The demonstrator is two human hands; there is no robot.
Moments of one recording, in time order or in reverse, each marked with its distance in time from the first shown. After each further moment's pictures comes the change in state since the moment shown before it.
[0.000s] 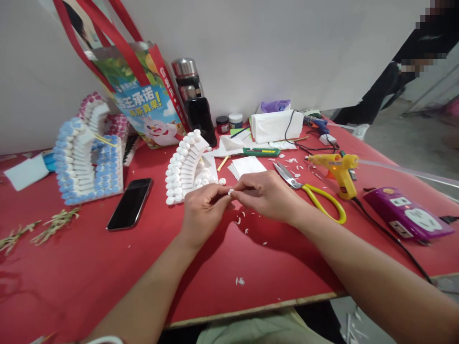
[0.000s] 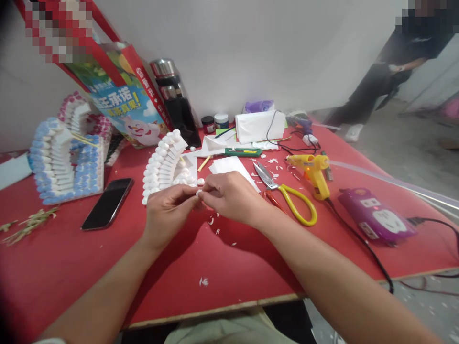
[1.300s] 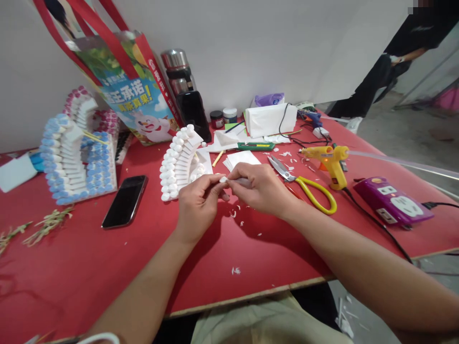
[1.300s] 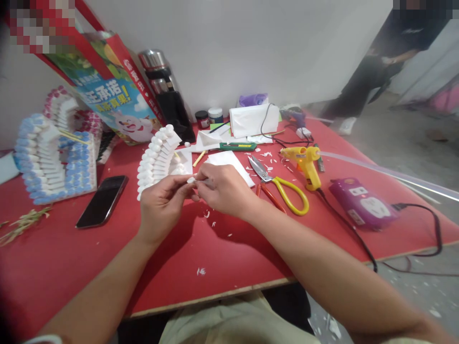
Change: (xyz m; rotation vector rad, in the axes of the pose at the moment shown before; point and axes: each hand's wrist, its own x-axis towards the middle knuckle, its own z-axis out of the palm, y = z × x) left_hand 0.000 0.005 0.002 -0.011 0.021 -0.036; right_hand -0.003 -0.008 0.005 0.046 0.091 0.032
